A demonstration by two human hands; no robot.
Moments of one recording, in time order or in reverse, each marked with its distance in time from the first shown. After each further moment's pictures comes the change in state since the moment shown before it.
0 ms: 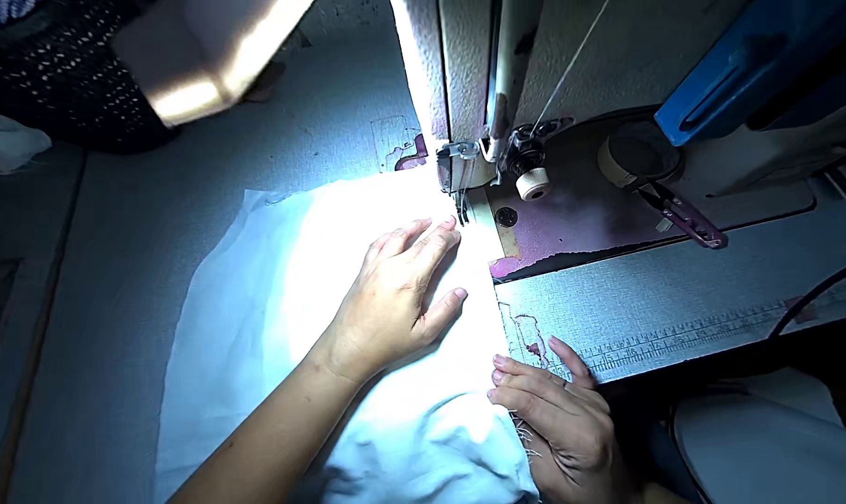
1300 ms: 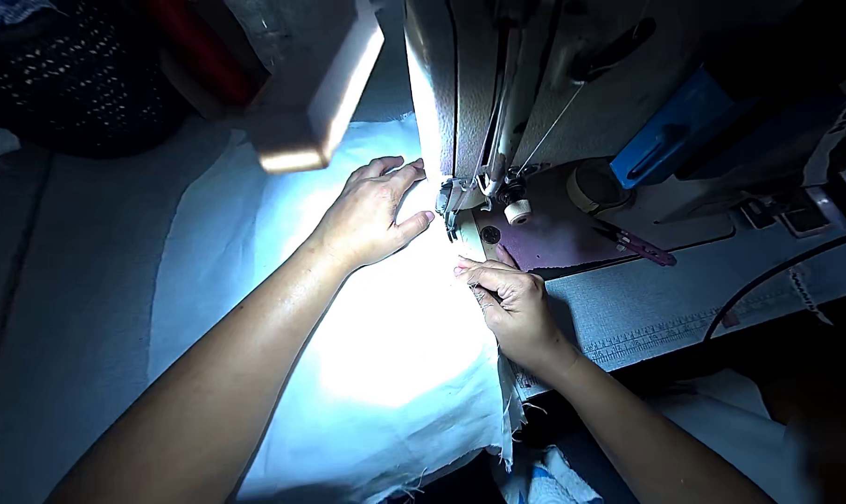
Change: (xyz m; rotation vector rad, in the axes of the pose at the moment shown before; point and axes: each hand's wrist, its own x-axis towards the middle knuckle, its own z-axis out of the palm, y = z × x) left_hand 0.080 -0.076 -0.016 0.007 0.015 0.034; right_hand 0.105 0.036 0.019 0.158 -0.004 0.176
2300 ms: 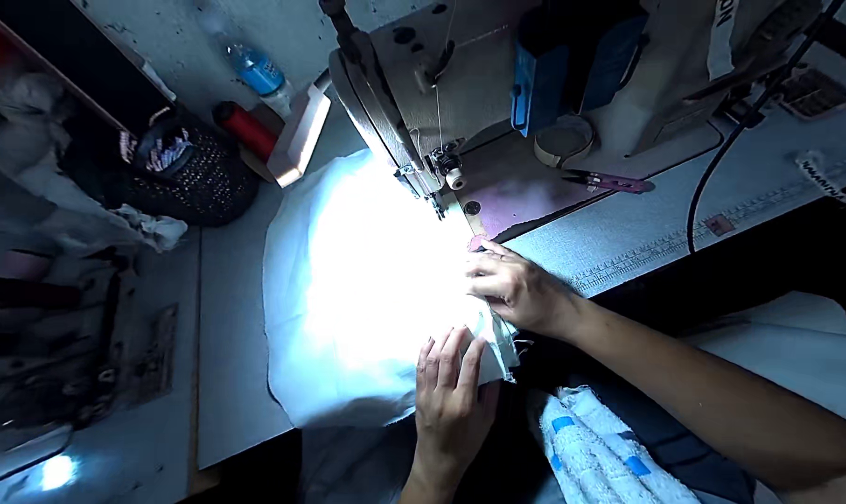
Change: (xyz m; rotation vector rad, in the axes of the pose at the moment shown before) left_hand -0.194 0.218 0.049 0.153 0.309 -0.132; right_hand -0.038 0.014 -0.027 -0.193 -0.199 -0.472
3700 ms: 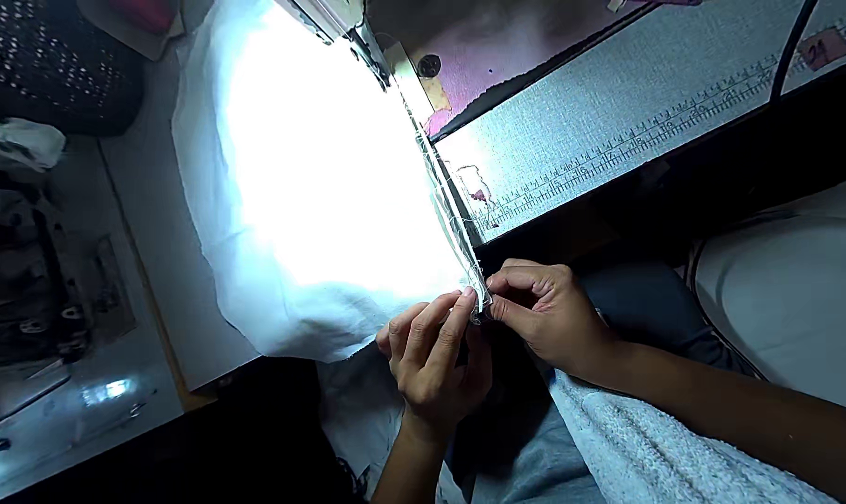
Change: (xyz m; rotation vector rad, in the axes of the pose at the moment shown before) left_hand -0.025 0.031 -0.008 -0.113 0.136 -0.019; right_hand -0.086 -0.114 0.005 0.863 0.307 0.833
